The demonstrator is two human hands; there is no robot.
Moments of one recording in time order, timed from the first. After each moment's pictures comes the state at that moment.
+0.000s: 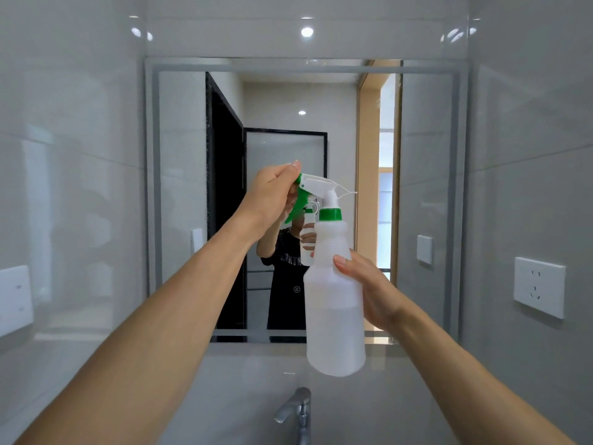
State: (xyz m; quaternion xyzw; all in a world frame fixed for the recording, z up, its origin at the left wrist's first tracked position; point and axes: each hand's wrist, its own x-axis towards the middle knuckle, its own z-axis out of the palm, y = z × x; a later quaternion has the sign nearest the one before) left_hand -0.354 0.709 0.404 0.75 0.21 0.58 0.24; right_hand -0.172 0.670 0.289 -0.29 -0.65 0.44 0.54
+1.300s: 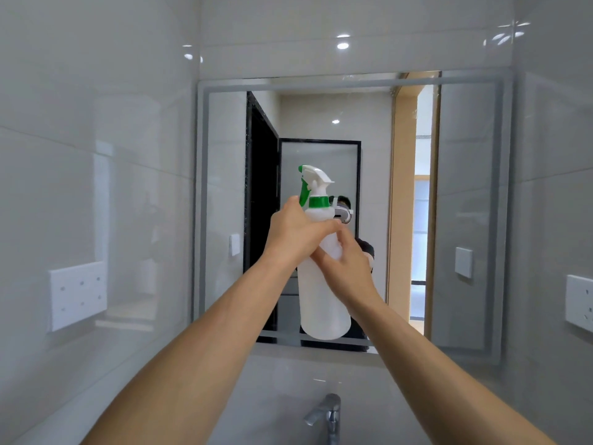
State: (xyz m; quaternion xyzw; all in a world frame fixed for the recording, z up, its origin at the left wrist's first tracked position) left_hand -0.370 0.682 0.374 0.68 0.42 0.58 0.17; right_hand -0.262 0.684 0.313 -0.39 -0.66 0.14 0.63
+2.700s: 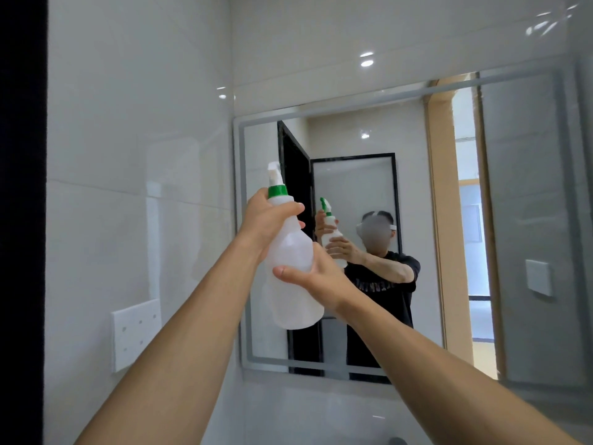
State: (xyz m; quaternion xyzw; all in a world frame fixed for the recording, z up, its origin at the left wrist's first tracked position) left_hand -0.472 0.720 0.431 0.61 0.32 0.66 0.28; right_hand -0.345 0.718 0.346 -0.24 -0.77 0.28 0.53
